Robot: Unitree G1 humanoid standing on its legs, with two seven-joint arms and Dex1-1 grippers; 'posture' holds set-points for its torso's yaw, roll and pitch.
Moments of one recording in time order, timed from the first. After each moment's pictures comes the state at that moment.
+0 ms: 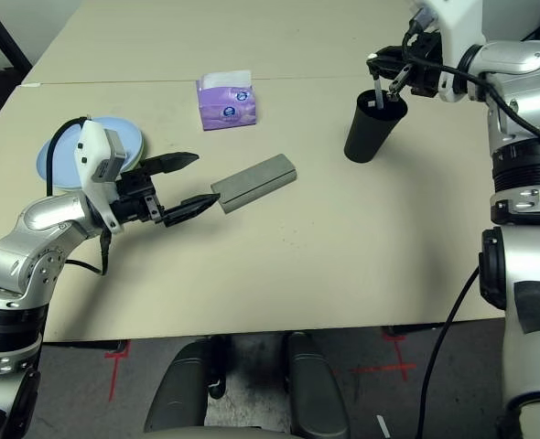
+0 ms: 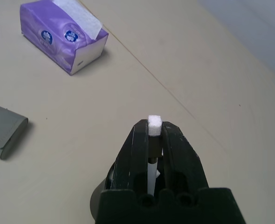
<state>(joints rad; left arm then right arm) -0.43 0.60 0.01 -0.26 -0.48 0.46 -0.85 -1.16 -0.76 0.03 0.71 0.00 0.17 0.97</state>
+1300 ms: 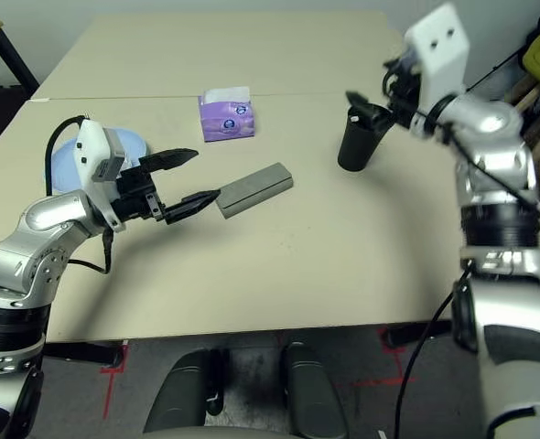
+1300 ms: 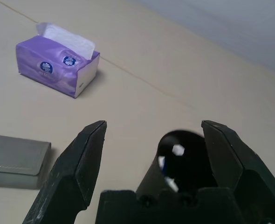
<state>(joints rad) -0.47 0.49 0.02 -0.21 -0.43 0.42 -0.73 -0.70 -0.53 -0.13 0.16 0.10 0.43 0.57</state>
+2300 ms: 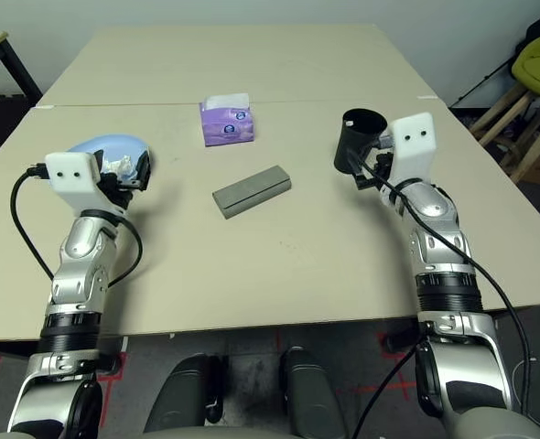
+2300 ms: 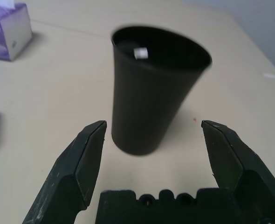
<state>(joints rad) -0.33 0.26 0.23 0.14 -0.13 -0.04 -0.11 -0.52 -0.41 -0.19 0.44 0.10 0.13 0.32</state>
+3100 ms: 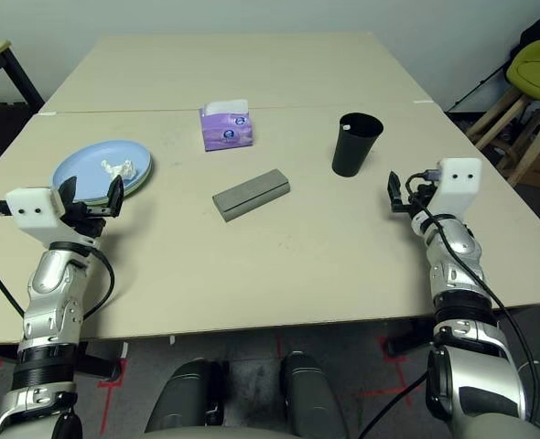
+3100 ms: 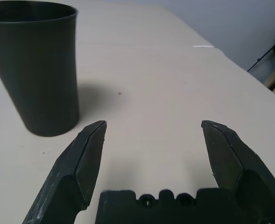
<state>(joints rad) -0.17 0.30 0.32 0.14 -0.24 -0.09 -0.22 -0.54 -0.47 -0.33 0.82 0.19 -0.20 0.30</state>
